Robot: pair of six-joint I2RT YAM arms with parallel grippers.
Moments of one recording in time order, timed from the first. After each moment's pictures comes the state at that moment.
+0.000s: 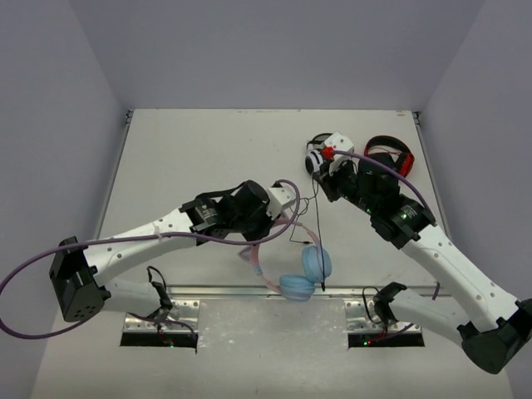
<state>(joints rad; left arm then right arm) -0.92 1.27 1.07 -0.62 -0.01 -0.04 0.59 0.97 0.96 -0.27 -0.04 -0.16</state>
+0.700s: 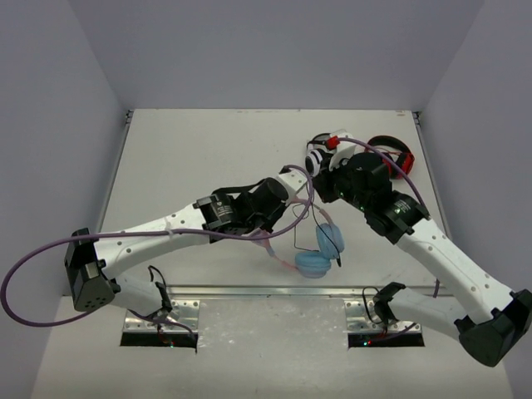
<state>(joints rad) -1.04 1.38 1.23 -0.64 -0.34 -0.15 0.60 1.03 0.98 -0.35 0.01 0.12</state>
